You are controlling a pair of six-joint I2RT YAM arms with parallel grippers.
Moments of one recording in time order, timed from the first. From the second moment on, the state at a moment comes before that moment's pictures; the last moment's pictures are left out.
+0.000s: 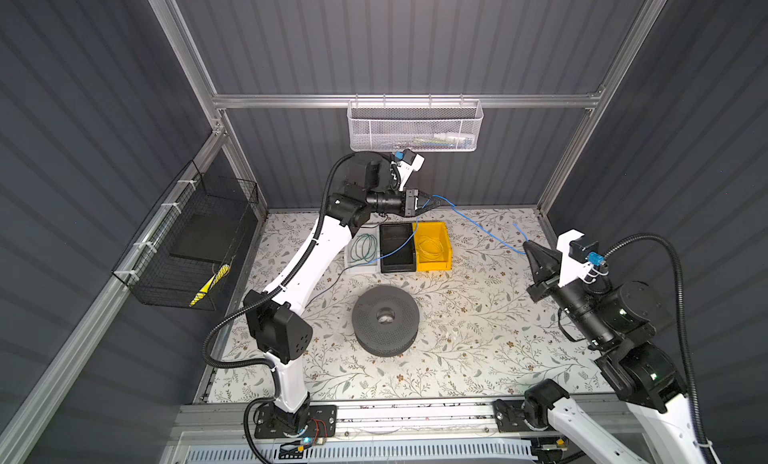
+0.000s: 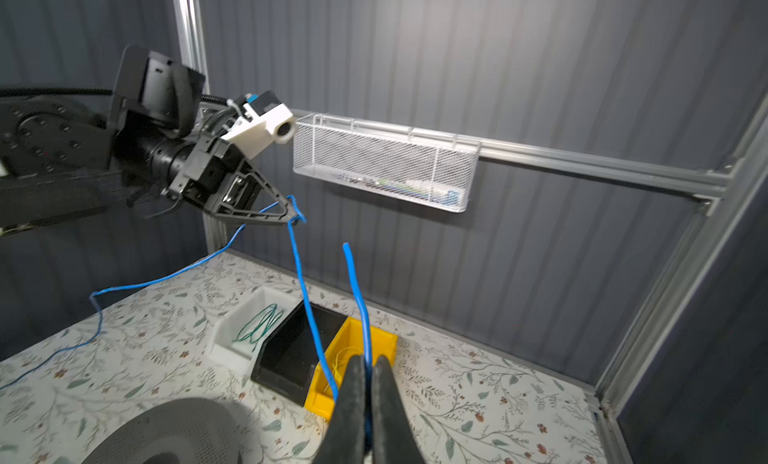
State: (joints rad) left arm -0.52 1.86 2.03 -0.47 0.92 -0.42; right arm 0.42 0.58 1.03 -0.33 0.06 -0.11
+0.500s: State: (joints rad) left arm -0.51 1.82 1.94 -0.38 1.08 -0.36; right arm 0.43 0.81 1.29 -0.30 0.43 -0.21
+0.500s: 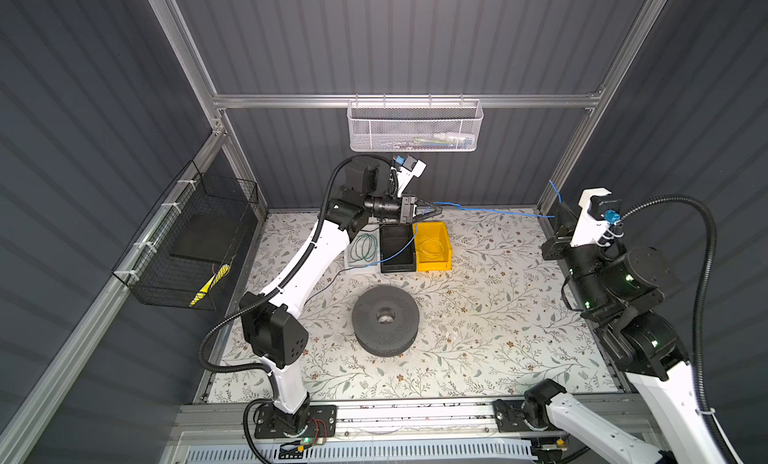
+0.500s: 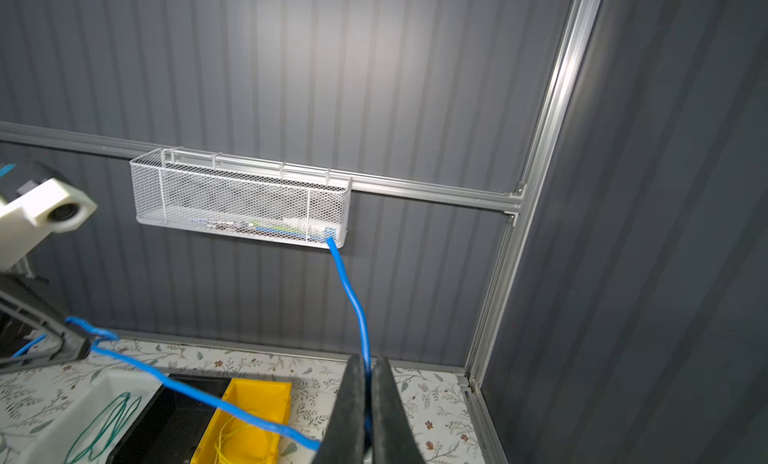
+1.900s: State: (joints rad) left arm -0.55 1.95 2.19 -0.71 0.53 -0.20; right arm 0.09 1.04 1.75 -0.60 -0.51 0.14
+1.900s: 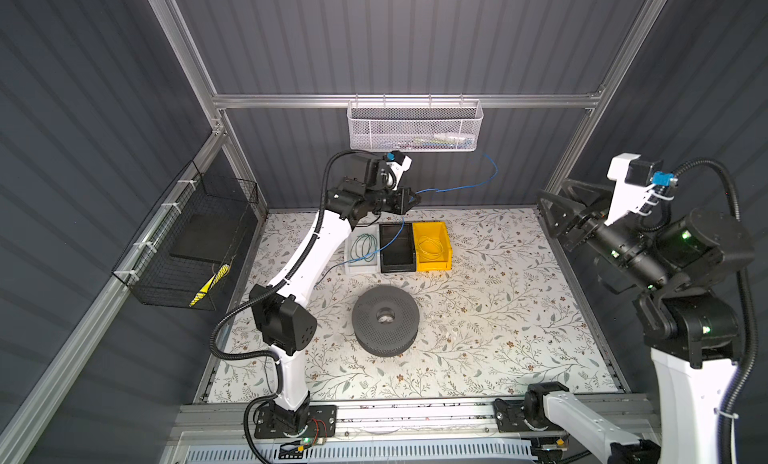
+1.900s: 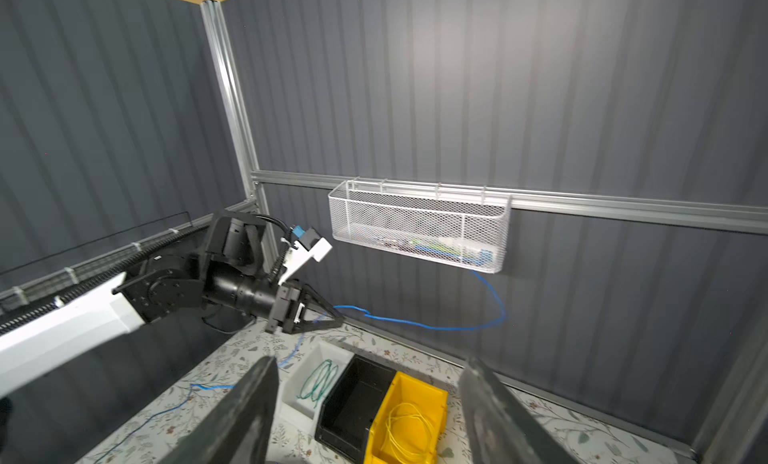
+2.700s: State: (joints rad) left arm -0.70 1.91 2.11 -0.71 0.49 0.14; right arm 0.16 1.37 1.65 -0.88 -0.63 0.04
